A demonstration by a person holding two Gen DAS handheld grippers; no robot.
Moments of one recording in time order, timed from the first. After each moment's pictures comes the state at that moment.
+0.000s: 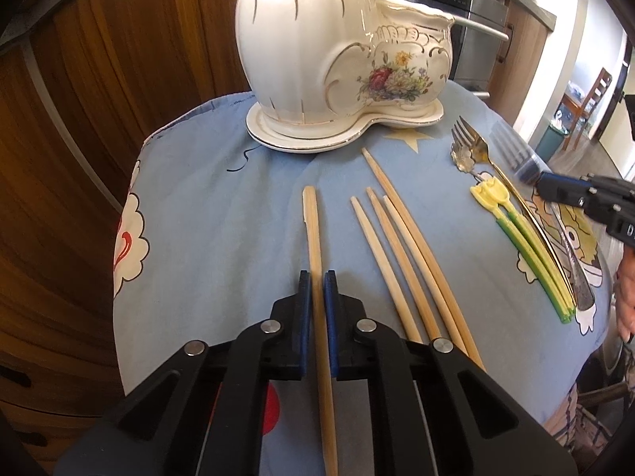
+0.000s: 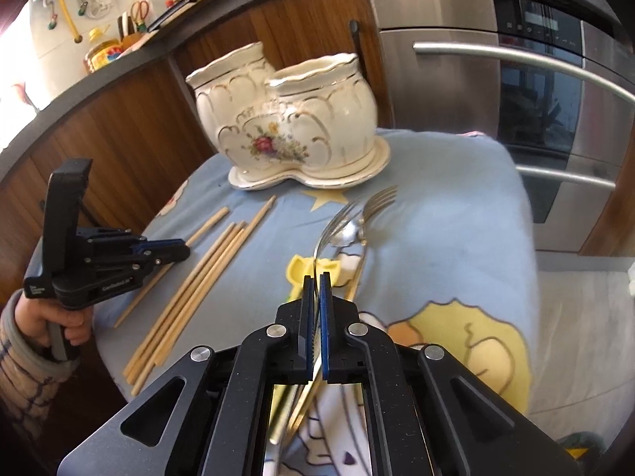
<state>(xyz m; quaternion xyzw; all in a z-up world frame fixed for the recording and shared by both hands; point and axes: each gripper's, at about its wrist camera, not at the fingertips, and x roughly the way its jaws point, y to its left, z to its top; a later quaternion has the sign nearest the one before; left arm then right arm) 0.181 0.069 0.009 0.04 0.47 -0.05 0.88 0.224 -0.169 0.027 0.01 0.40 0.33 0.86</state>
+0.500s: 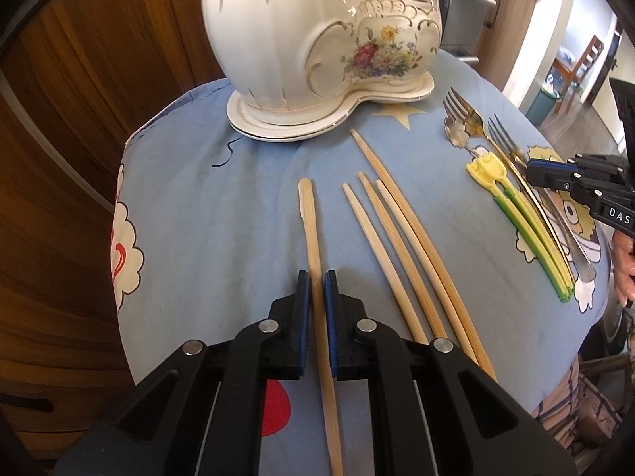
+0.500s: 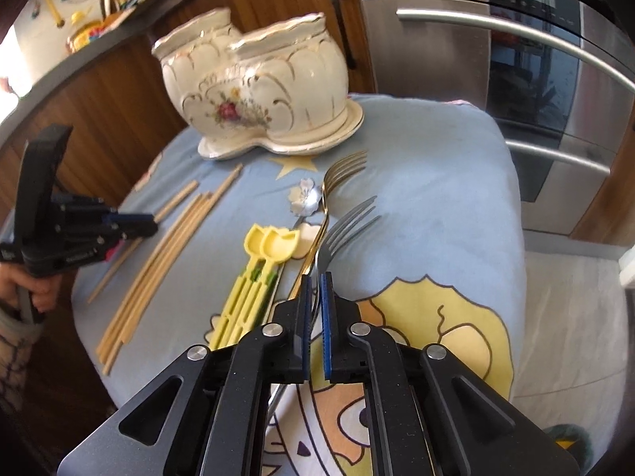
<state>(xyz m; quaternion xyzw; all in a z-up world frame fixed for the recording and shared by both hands) 0.196 0.064 0.013 0.08 0.52 -0.08 0.85 0.238 -0.171 0.009 -0.02 0.45 0.31 0.84</state>
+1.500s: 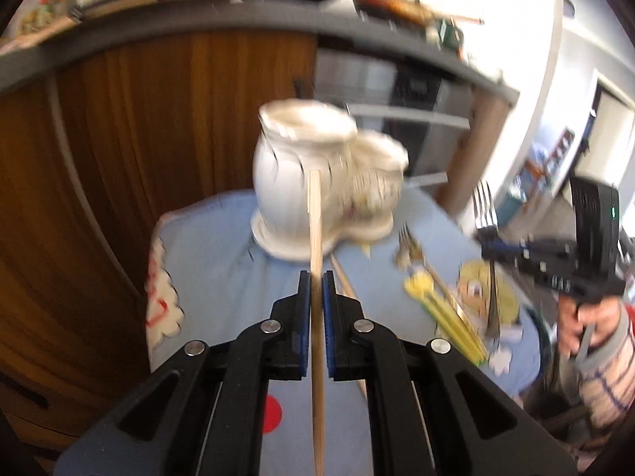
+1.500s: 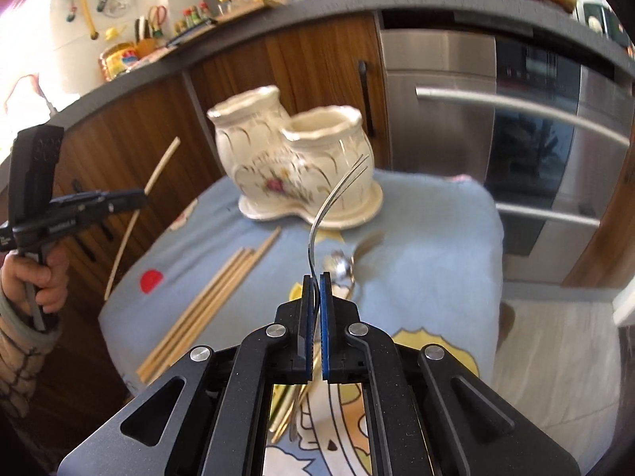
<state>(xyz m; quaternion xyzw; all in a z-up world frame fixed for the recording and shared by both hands) 0.169 0.091 0.104 -0.04 0.33 -0.10 0.94 0.212 -0.180 0.071 -0.02 0.35 0.34 0.87</state>
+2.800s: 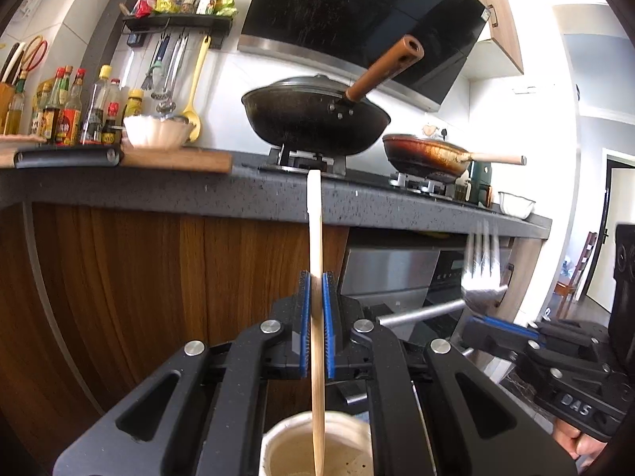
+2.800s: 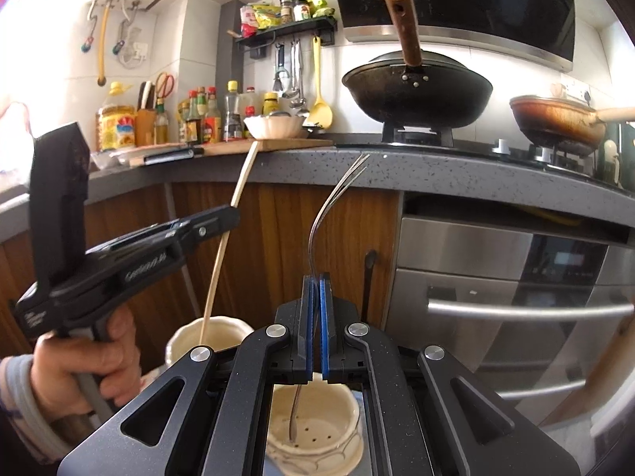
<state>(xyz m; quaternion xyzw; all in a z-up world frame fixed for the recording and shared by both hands) 0.312 0.088 0.194 -0.07 0.10 -0.04 0.99 0.333 -0.095 0.180 -0.04 0.16 0.32 0.93</state>
